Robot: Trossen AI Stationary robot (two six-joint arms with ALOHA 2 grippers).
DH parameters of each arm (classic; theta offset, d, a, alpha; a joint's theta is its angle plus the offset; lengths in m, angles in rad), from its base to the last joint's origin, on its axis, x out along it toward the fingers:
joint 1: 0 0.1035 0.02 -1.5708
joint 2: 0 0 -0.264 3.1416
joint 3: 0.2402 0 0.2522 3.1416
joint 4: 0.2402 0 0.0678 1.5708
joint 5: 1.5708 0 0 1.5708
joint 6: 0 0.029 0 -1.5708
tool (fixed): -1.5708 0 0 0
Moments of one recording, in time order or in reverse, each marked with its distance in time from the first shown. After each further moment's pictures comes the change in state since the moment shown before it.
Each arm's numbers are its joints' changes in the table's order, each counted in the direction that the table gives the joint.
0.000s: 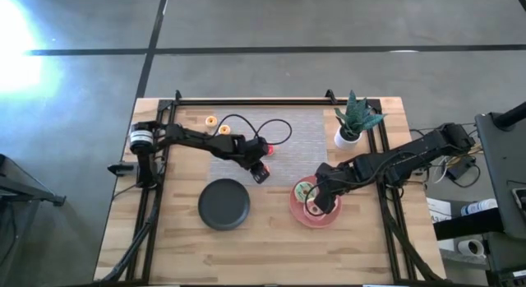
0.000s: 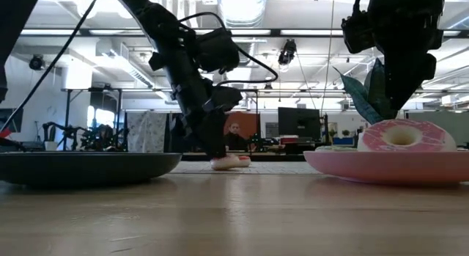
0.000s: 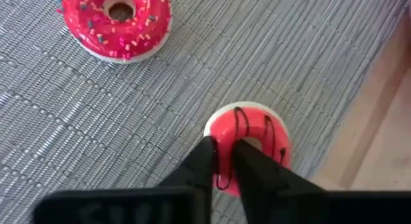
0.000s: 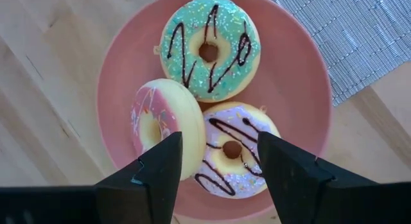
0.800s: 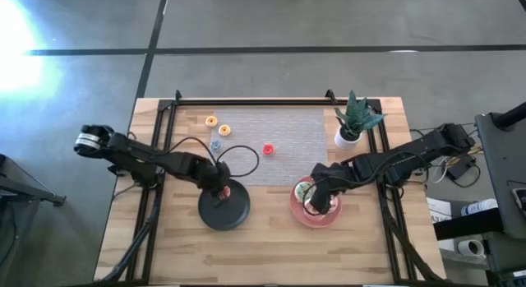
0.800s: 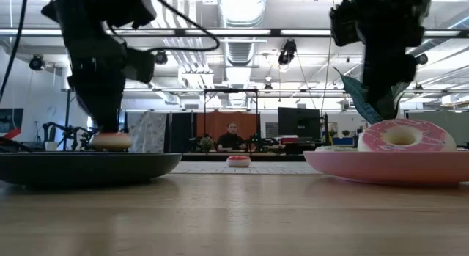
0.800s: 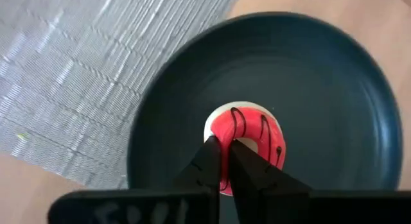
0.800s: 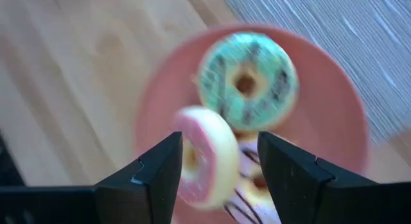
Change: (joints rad) left arm -0.299 -0.505 -0.365 0.267 0.070 -0.218; right arm -0.017 0.008 -0.004 -0.152 0.000 -0.061
